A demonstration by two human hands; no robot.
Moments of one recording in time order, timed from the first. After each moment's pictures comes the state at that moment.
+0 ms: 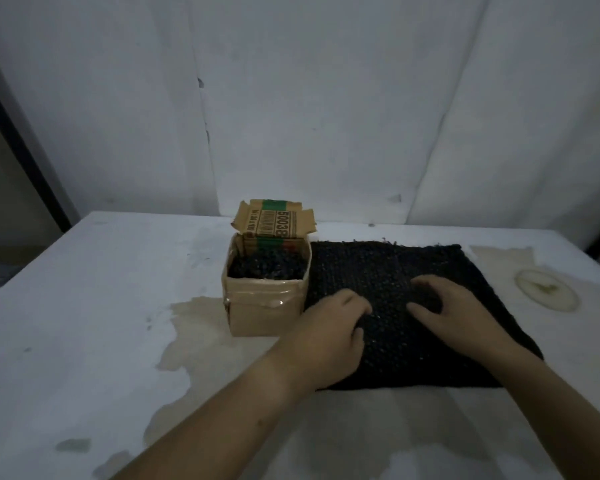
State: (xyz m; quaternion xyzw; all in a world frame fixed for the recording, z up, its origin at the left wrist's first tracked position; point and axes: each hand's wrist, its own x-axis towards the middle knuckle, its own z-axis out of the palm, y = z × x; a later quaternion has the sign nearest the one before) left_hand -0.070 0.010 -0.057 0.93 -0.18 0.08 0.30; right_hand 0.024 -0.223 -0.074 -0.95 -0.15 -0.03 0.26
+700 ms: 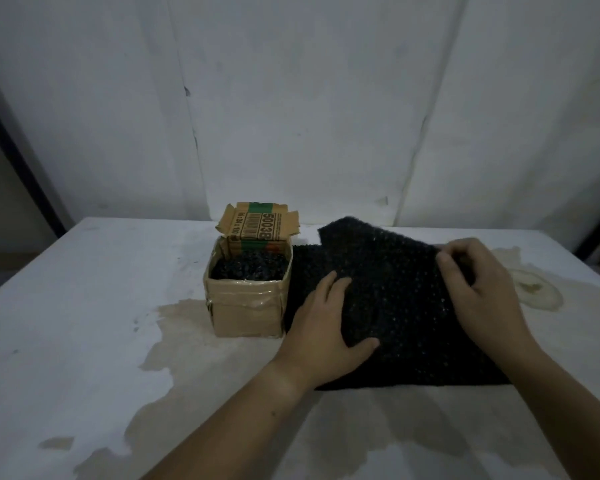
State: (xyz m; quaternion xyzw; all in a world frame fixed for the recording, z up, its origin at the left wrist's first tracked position) left_hand -0.057 -0.018 -0.082 0.93 -0.10 0.10 0.35; right_hand 0.000 -0.237 -0.023 -0.85 -0.17 -0.26 0.42
